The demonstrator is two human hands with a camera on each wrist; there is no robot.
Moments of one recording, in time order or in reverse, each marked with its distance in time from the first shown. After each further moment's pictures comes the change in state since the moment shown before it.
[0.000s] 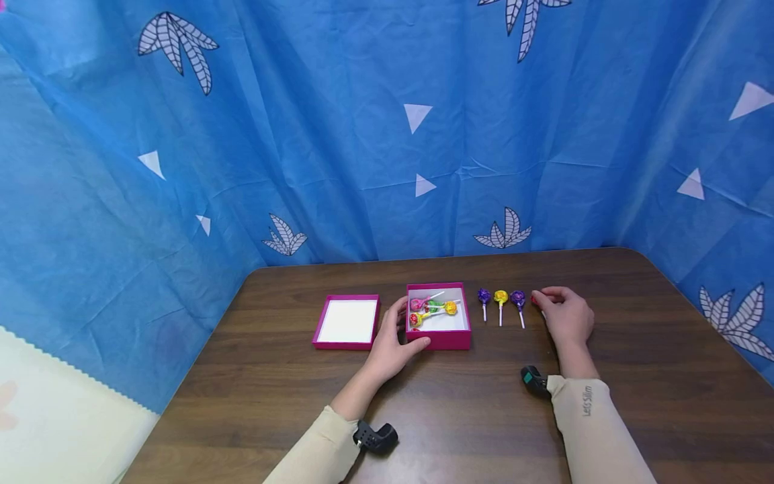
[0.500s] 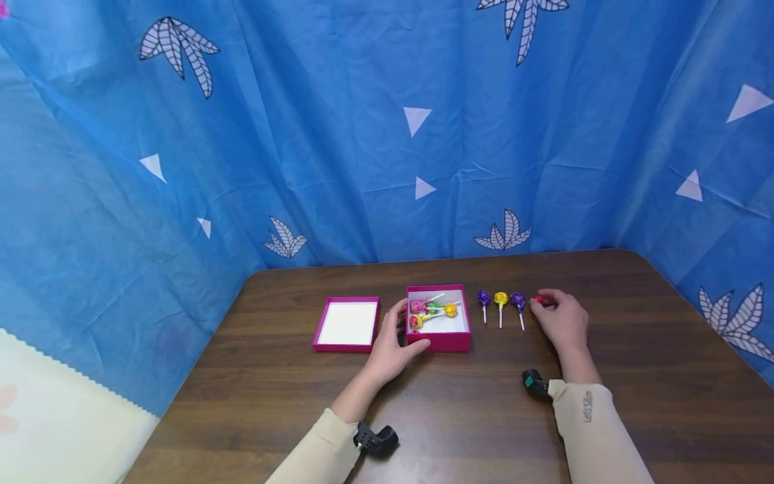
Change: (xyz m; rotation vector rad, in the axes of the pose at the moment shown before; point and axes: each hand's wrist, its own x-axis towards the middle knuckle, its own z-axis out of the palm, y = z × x) left_hand 0.001 -0.002 0.000 0.012 -0.004 -0.024; right_hand -0.004 -0.002 -0.005 -0.097 -0.118 -0.146
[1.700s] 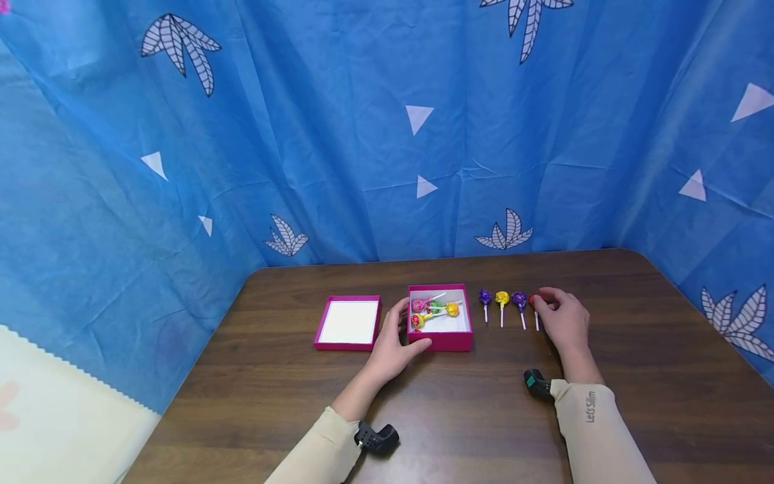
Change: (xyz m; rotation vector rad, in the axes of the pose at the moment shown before) left_hand -0.001 -0.001 0.000 0.000 -0.003 -0.005; right_hand -0.002 -0.001 0.001 0.017 0.007 -0.028
